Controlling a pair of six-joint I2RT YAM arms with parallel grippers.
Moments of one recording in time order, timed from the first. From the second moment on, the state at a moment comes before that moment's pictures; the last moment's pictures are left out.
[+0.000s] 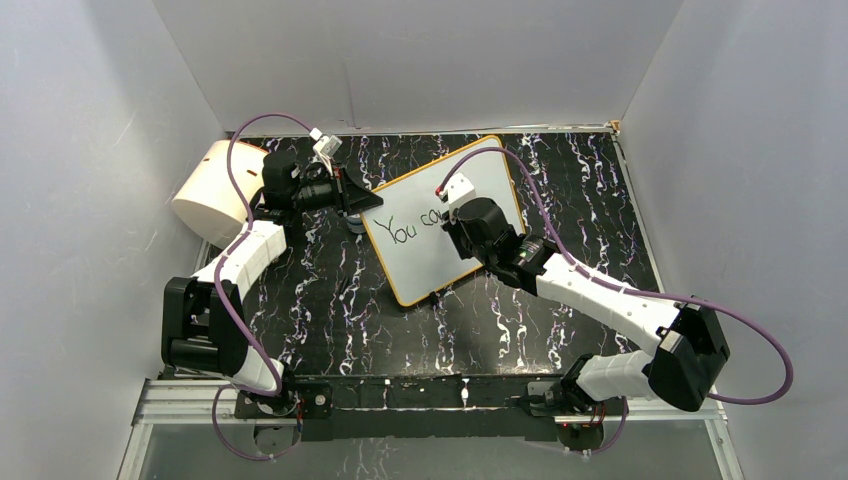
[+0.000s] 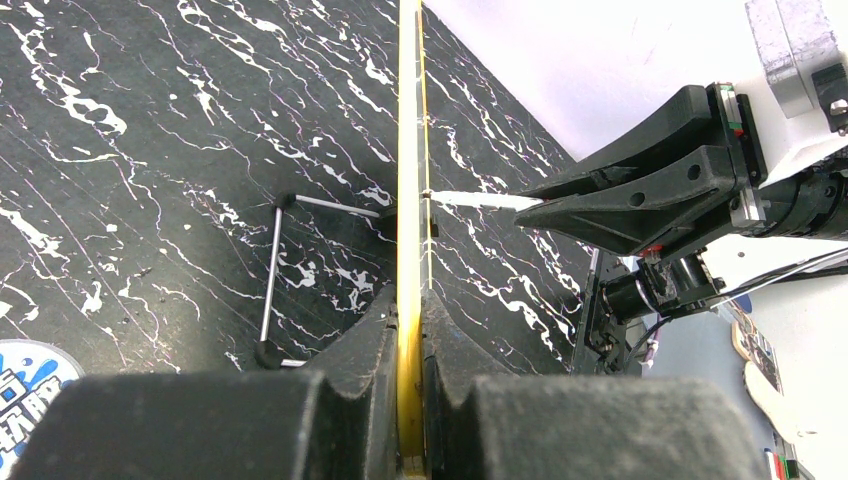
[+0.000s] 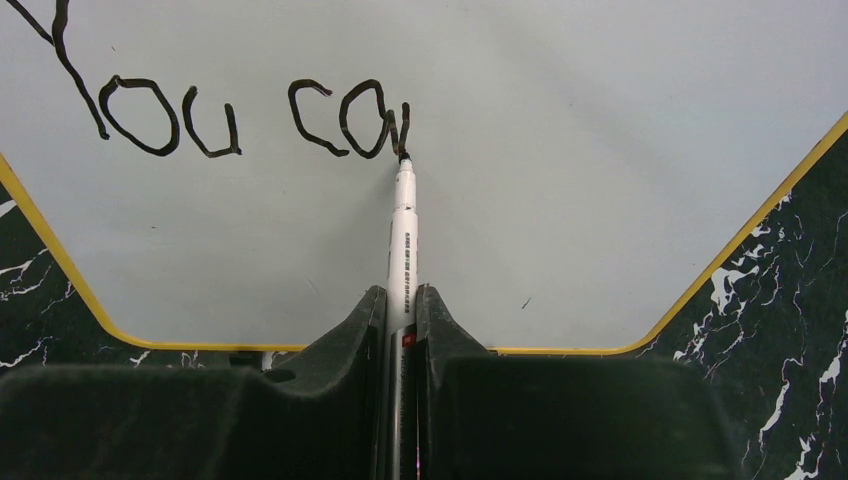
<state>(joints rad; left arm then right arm) -0.15 1.49 0.98 0.19 1.02 -0.33 0.87 1.30 1.01 -0.27 0.32 0.02</state>
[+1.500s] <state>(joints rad) -0.15 1.49 0.98 0.19 1.03 -0.33 0.85 1.30 1.03 -0.24 0.29 0.02</state>
